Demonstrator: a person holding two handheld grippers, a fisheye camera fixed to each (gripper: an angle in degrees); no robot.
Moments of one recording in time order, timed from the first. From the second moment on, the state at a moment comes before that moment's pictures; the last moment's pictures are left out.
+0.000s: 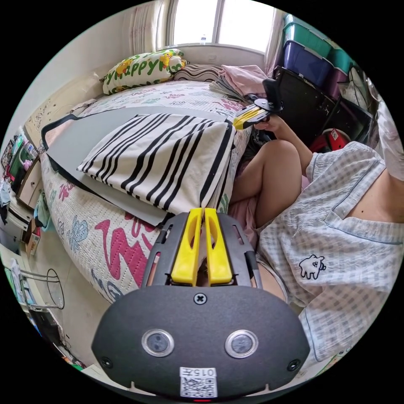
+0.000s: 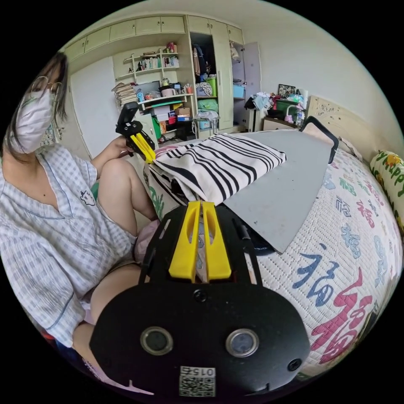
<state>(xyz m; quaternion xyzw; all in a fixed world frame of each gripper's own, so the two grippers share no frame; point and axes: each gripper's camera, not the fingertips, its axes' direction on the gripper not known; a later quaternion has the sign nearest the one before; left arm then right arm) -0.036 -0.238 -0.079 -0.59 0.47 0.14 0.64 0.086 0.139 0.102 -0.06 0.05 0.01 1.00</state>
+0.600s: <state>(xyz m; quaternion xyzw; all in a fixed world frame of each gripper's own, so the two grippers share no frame) -0.069 -0.246 -0.076 -0.57 0.49 0.12 0.64 0.037 0.129 0.085 -0.09 0.14 -0.04 0.98</state>
